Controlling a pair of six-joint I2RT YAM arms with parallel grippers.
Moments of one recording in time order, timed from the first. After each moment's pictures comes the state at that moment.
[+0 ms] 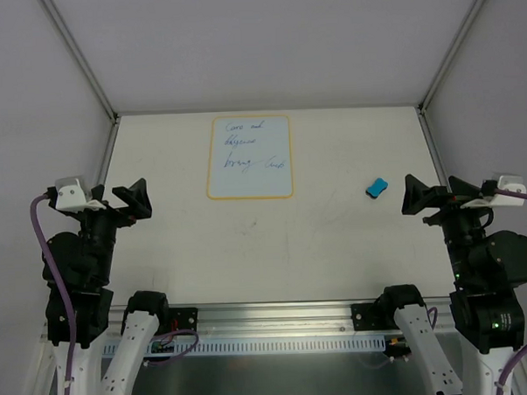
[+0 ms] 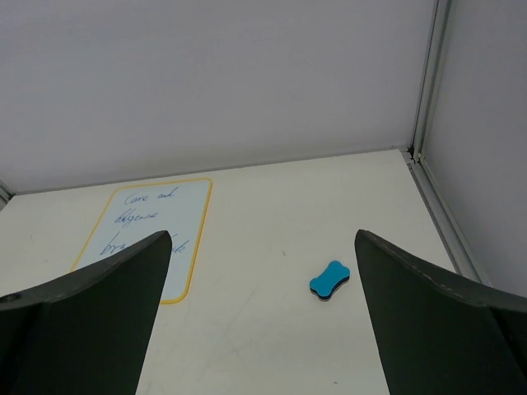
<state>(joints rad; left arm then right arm) -0.11 0.39 0.99 -0.52 -0.13 -0.16 0.09 0.38 1.09 -0.60 0.06 0.15</state>
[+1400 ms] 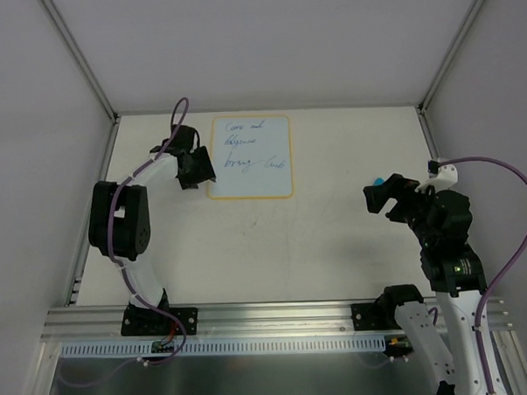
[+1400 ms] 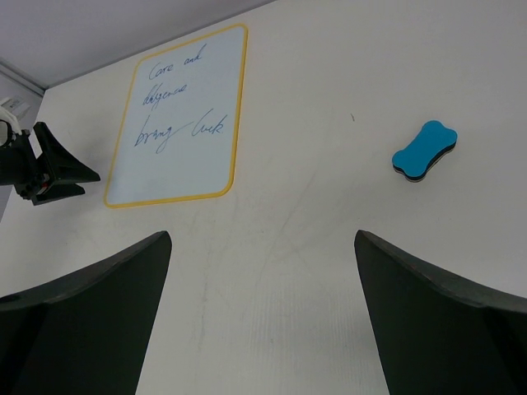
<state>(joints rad) -0.20 1.83 1.28 -0.49 0.04 -0.49 0.09 0.52 0.81 -0.59 -0.11 0.40</state>
